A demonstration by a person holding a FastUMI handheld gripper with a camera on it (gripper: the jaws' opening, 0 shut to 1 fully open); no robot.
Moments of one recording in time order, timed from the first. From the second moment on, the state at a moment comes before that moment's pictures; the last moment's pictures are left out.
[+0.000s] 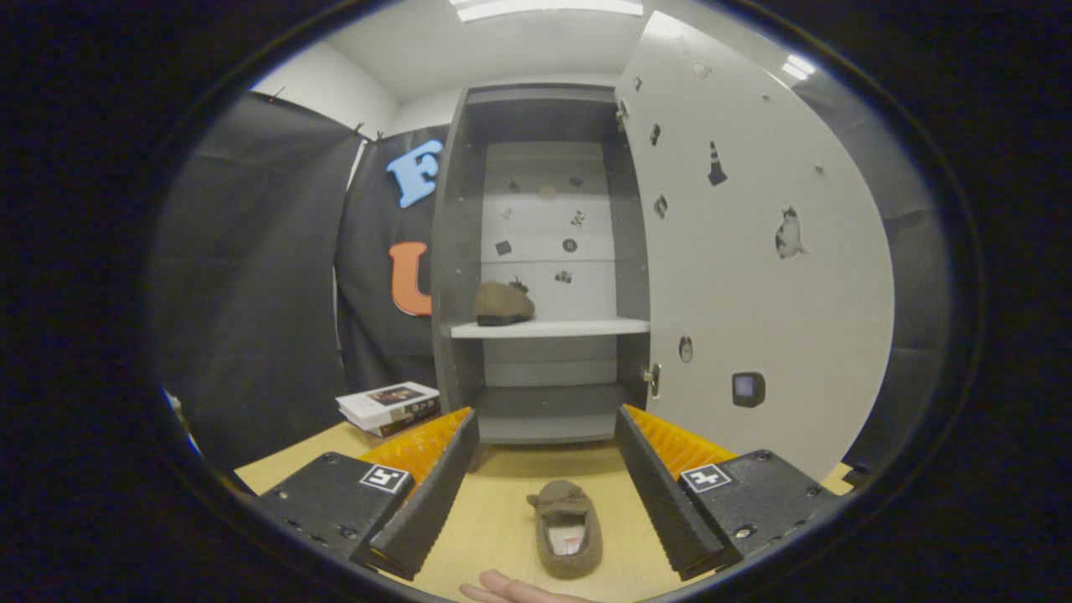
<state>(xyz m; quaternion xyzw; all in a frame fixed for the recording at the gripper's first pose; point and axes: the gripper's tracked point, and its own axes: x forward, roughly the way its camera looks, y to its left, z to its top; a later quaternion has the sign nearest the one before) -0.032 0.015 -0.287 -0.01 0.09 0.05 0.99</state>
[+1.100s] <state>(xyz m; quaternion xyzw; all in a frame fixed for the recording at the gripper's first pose) 0.033 0.034 -0.517 0.03 0.33 0.11 0.94</state>
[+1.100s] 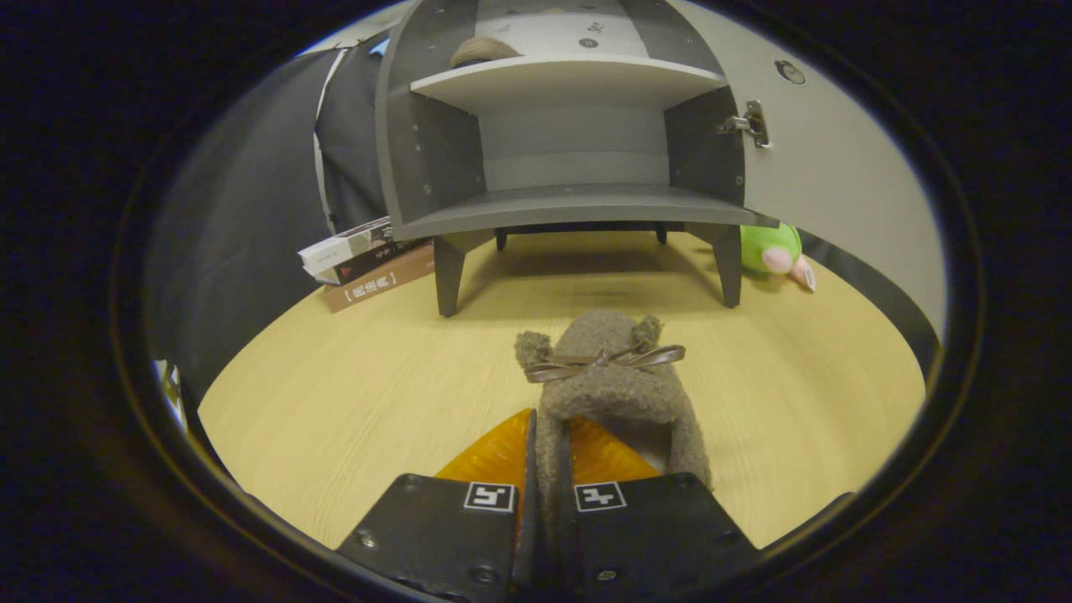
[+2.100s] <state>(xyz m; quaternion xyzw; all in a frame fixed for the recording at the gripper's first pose) 0.010 0.056 -0.384 0.07 0.25 0.19 0.95</state>
